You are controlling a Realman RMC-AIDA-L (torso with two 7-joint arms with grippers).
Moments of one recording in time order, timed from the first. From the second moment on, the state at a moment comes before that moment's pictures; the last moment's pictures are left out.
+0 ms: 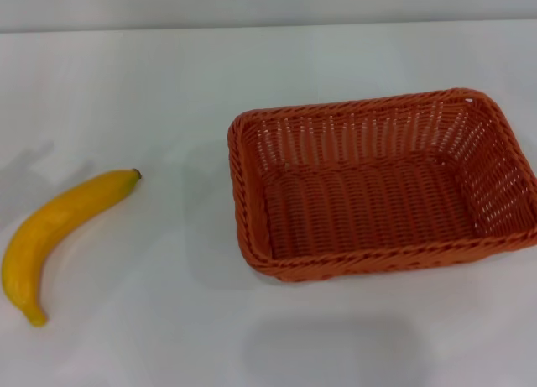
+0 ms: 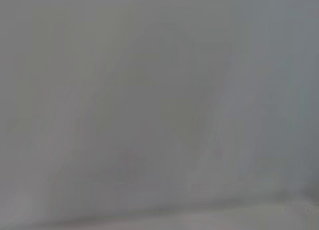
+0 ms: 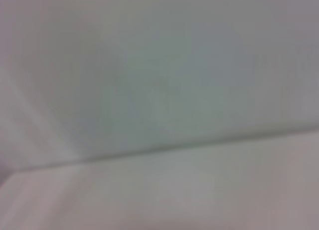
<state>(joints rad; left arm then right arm) -0.13 -2.03 -2.49 -1.30 1.67 -1.54 1.21 0.48 1.87 -0.33 -1.05 0.98 1.73 -0.97</state>
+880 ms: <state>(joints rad) -0.38 -1.95 -2.48 -1.44 2.44 -1.83 1.03 0.35 1.89 -0.14 -0.68 1.28 1.57 -1.60</state>
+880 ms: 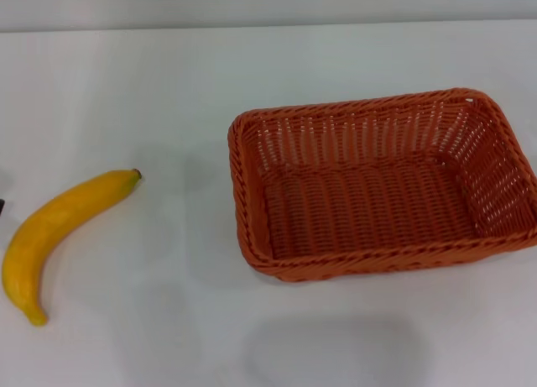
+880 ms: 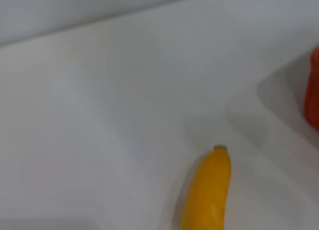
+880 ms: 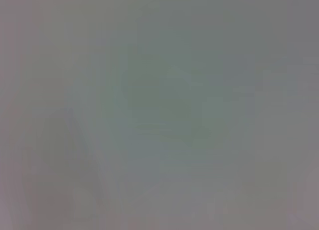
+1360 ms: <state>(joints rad) -0.42 -1.97 -2.47 -1.24 2.52 -1.69 1.14 0.32 1.90 -0.14 -0.67 1.29 1.55 -1.59</state>
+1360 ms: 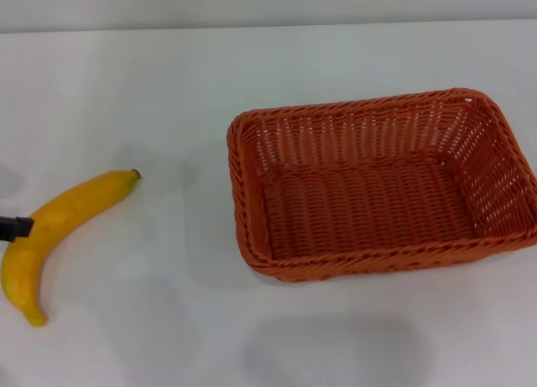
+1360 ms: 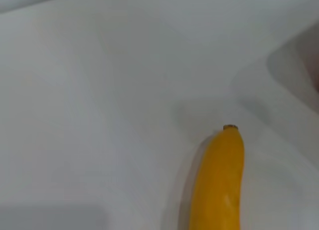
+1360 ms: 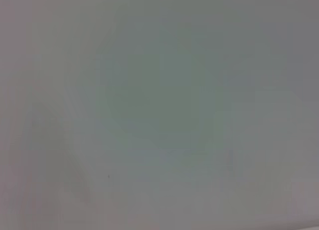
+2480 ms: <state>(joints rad) -0.45 -2.03 -2.47 -1.04 2.55 -1.48 1.23 0.32 1.91 -0.15 -0.67 1.29 1.54 -1.58</state>
